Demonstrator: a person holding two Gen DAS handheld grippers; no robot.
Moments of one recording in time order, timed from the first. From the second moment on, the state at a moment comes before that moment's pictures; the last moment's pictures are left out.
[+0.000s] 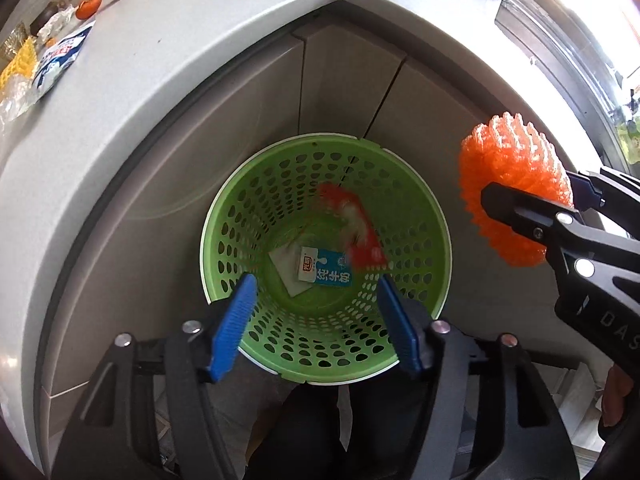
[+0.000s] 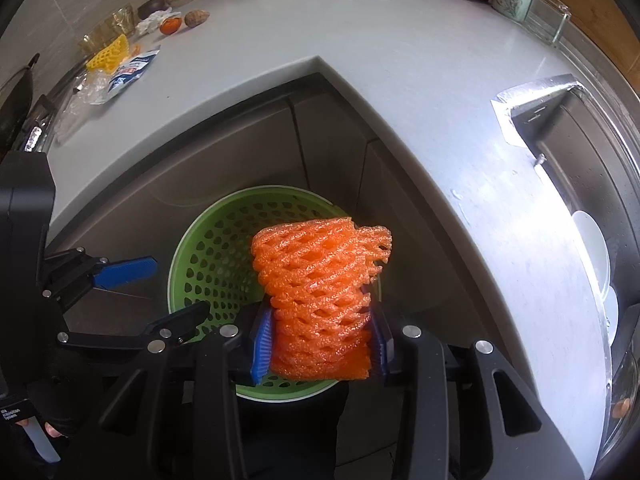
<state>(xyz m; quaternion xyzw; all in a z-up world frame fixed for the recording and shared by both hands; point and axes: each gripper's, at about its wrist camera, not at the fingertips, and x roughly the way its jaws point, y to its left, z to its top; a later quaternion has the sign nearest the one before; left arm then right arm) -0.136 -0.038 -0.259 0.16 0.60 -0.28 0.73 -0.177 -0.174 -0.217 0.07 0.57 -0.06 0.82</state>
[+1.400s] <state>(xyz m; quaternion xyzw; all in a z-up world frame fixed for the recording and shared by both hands) -0.129 0.060 -0.153 0.08 0.52 -0.16 0.83 -0.164 -0.114 -0.193 -0.02 0.54 -0.04 0.84</state>
